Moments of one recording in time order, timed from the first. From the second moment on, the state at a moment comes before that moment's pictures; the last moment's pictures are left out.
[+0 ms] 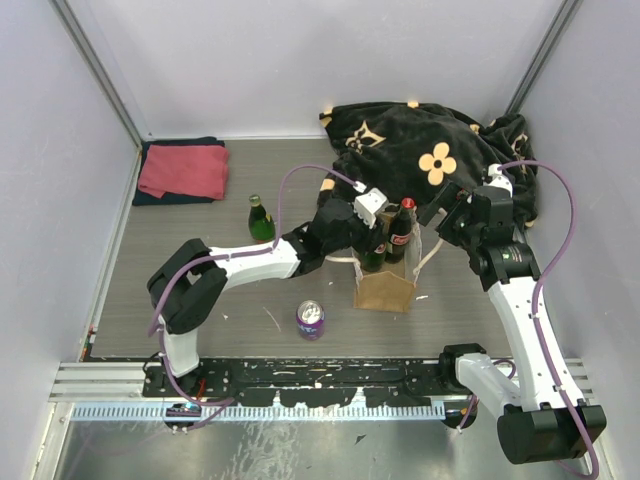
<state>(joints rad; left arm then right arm) -0.95 1.88 1.22 0.37 0.07 -0.09 0.07 0.92 0.98 -0.61 0.00 0.59</state>
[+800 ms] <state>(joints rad) -0.96 1.87 1.20 0.35 0.08 -0.08 0.07 0.91 0.97 -0.60 -0.01 0.61</state>
